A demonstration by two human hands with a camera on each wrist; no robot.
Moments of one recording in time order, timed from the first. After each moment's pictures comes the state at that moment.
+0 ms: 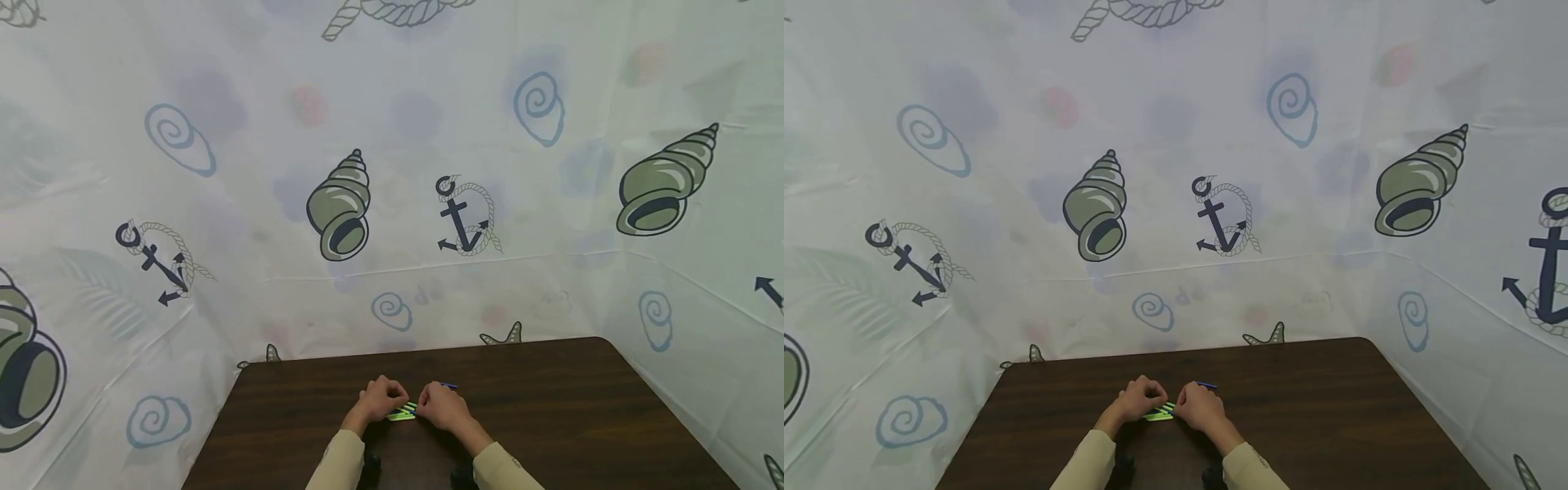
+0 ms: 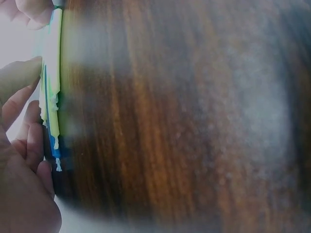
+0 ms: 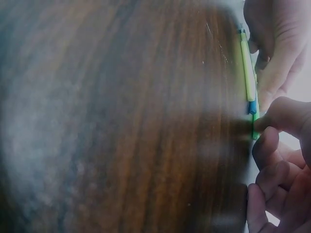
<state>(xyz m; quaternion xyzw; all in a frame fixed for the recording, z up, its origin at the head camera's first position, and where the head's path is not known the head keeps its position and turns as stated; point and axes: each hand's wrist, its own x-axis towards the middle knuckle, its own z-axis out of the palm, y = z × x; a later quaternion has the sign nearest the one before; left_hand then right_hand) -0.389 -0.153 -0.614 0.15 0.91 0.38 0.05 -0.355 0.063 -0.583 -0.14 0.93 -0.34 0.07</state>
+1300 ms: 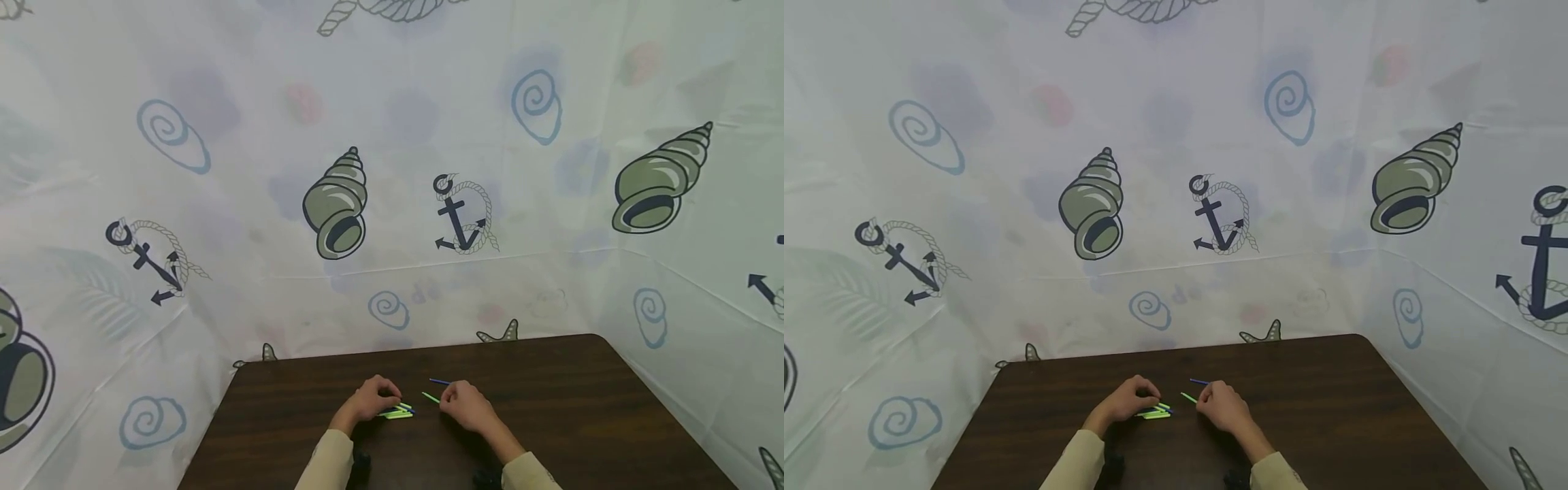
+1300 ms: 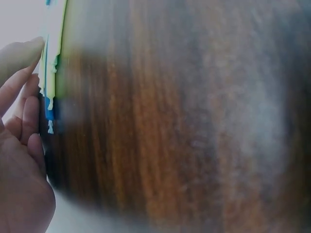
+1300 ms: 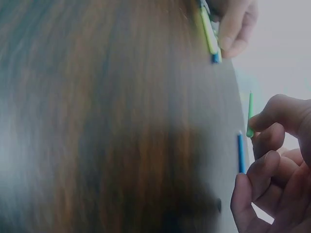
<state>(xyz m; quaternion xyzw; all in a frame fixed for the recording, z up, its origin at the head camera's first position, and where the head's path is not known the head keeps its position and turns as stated) -0.369 -0.166 -0.580 0.18 0.90 0.38 0.09 -0.347 0.118 -0.580 -0.11 0.91 -0.40 0.06</state>
